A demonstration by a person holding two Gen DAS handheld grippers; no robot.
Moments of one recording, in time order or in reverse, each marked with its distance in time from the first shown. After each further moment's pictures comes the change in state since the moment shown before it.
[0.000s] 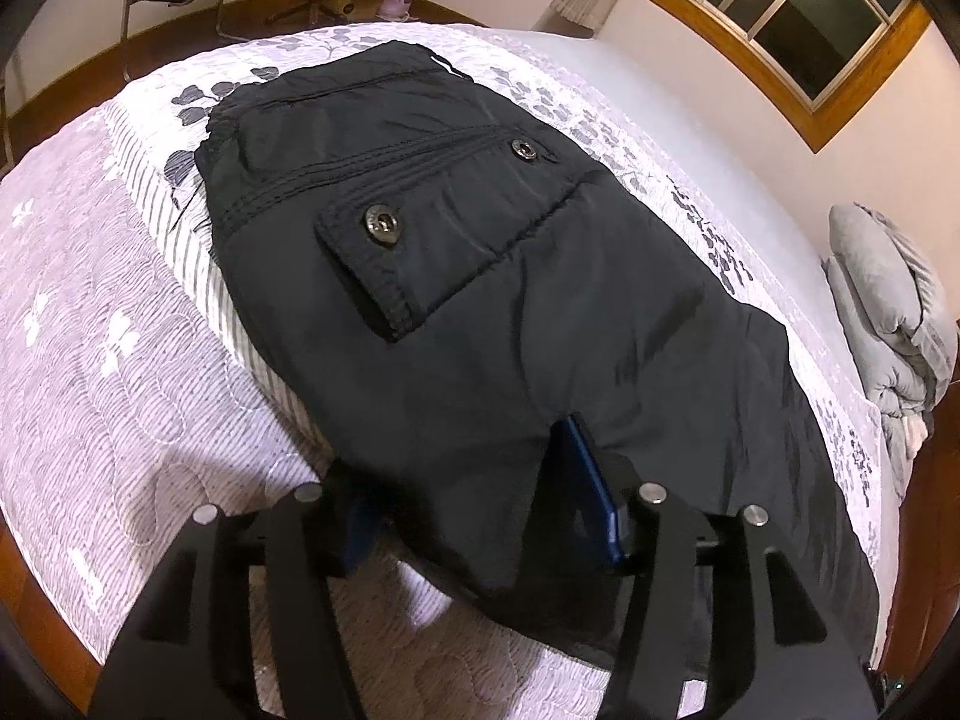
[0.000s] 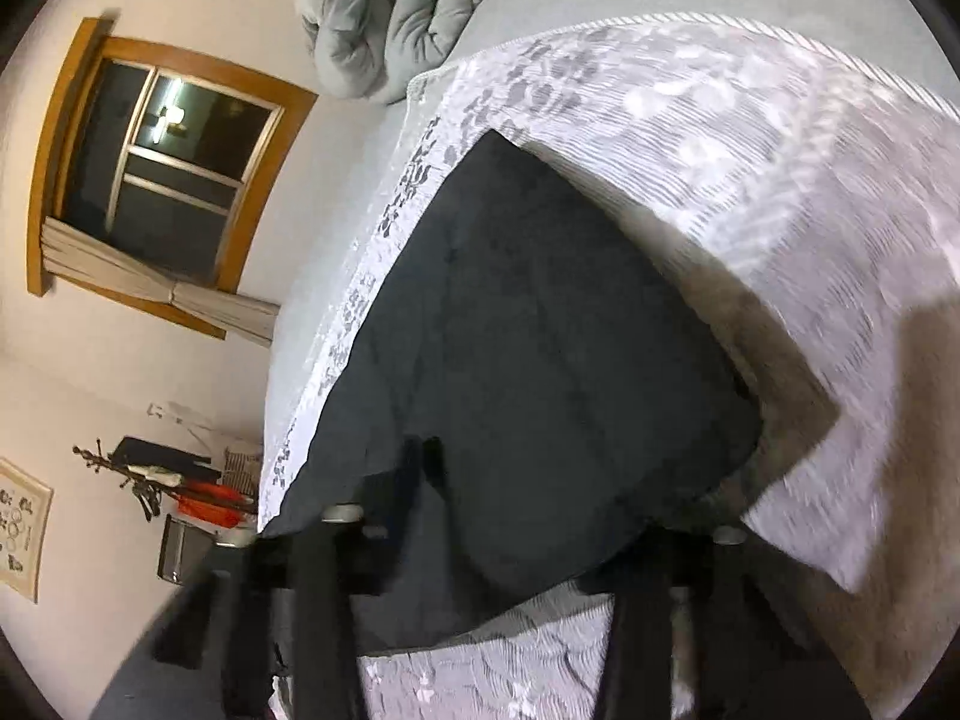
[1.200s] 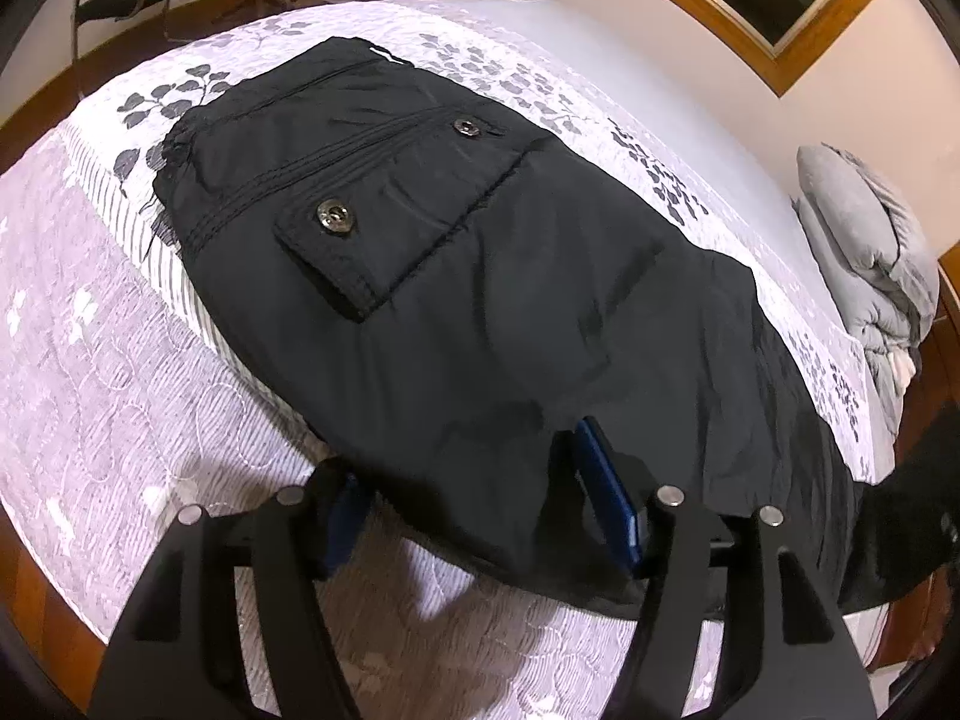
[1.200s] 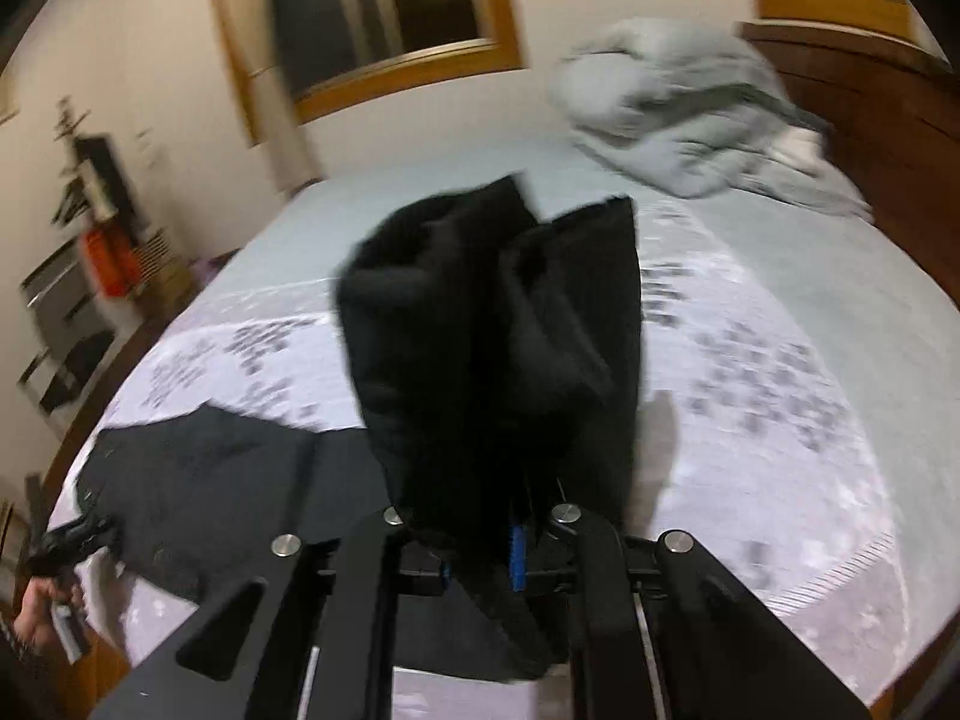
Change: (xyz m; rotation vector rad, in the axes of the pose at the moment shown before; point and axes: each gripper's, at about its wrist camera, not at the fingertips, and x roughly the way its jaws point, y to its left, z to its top) left arm -0.018 -0.012 -0.024 0.112 0.084 -0.048; right arm 0.037 0.287 -0.086 -0.833 -0.033 -0.208
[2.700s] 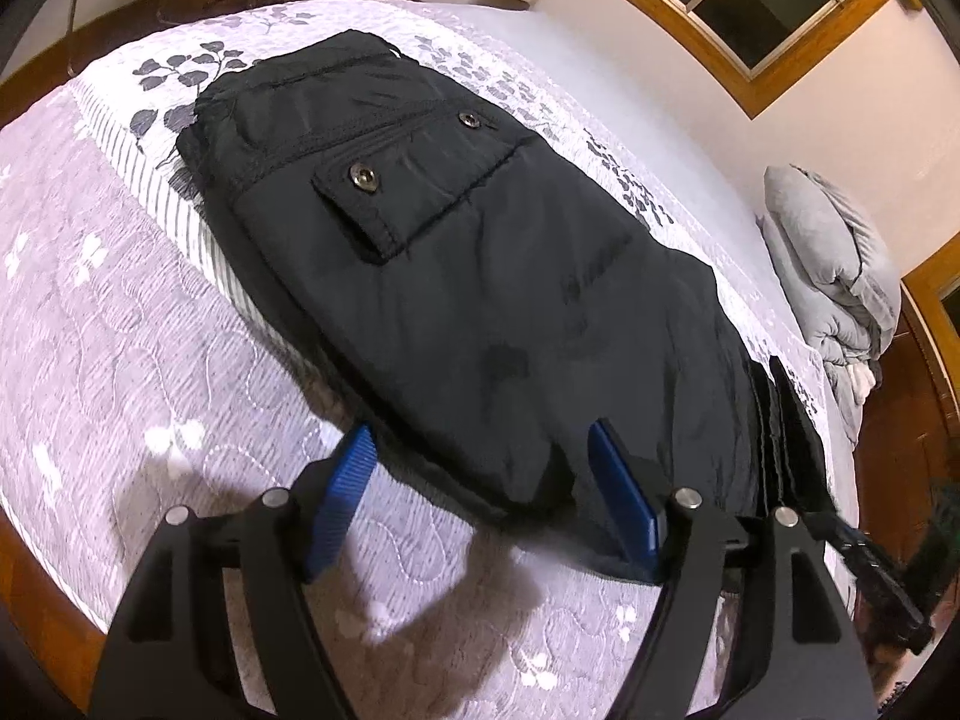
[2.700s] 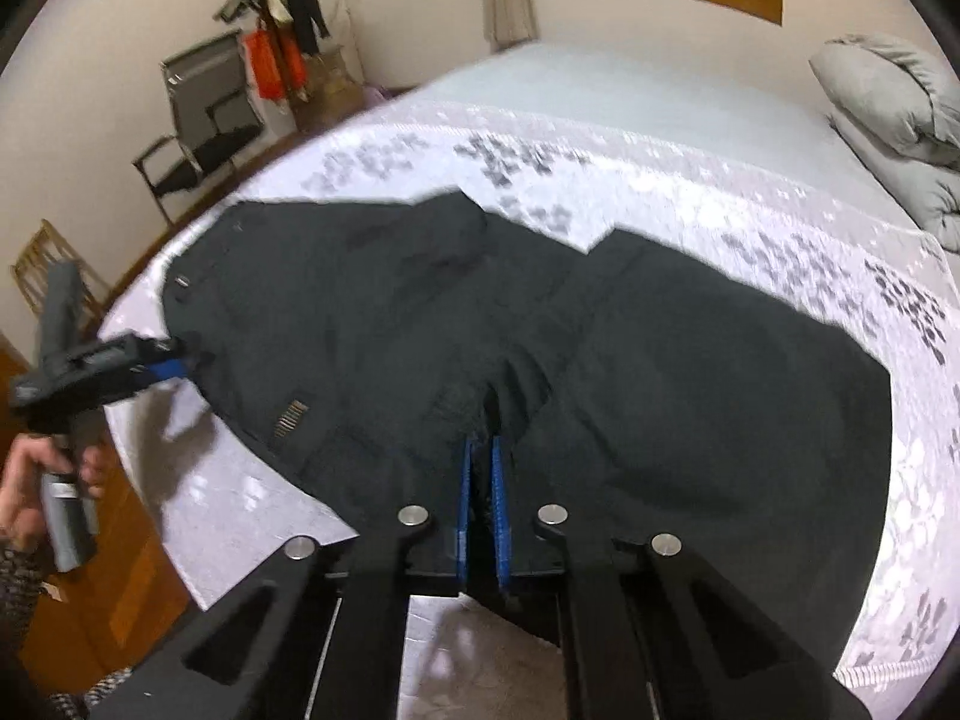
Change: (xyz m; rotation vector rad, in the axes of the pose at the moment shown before) left arm -0.021 0.019 -0.024 -0.045 -0.026 -0.113; right arm 0.070 0.187 -0.066 -0.366 0.247 0.269
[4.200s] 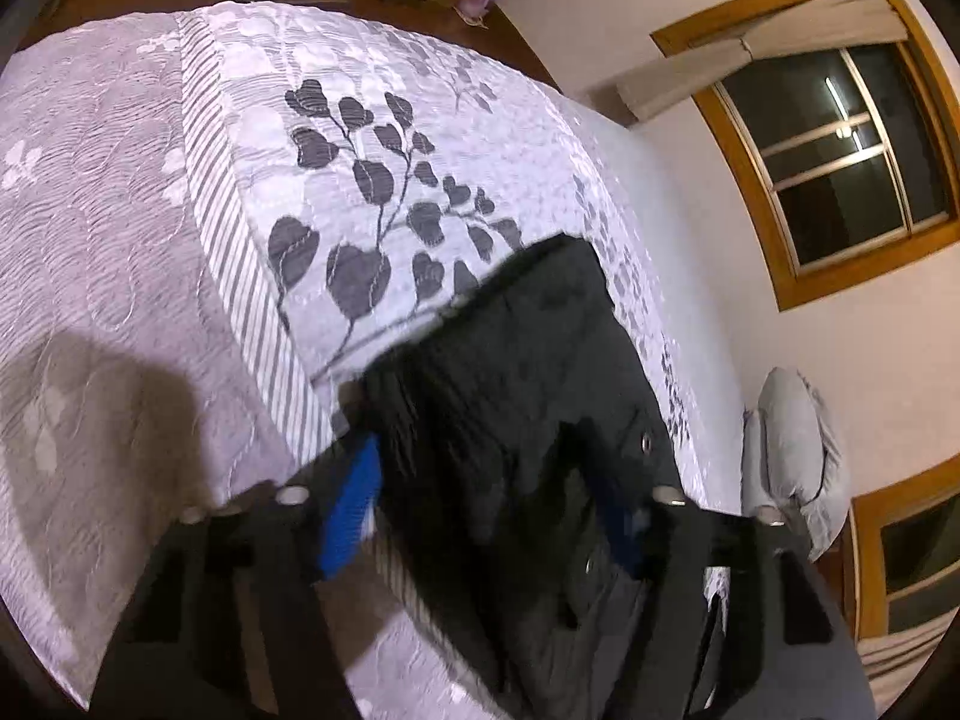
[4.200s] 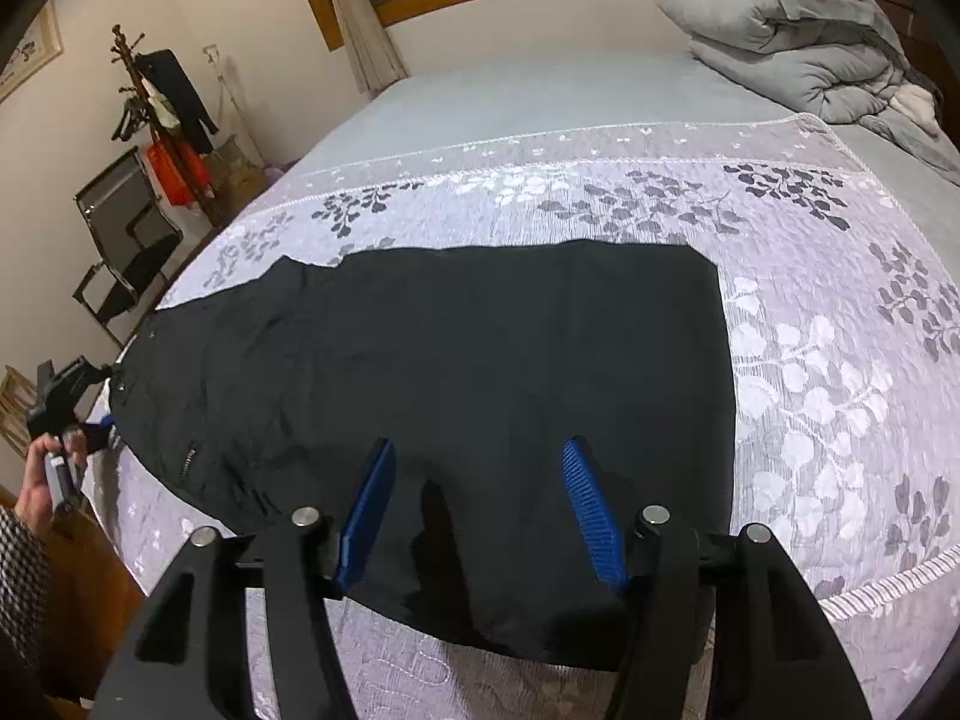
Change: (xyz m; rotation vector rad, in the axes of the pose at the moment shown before) left arm 0.007 0.115 0.103 -0.442 -0.145 -0.103; right arm -0.028 -0.119 -0.055 0.334 -0.066 -0.100
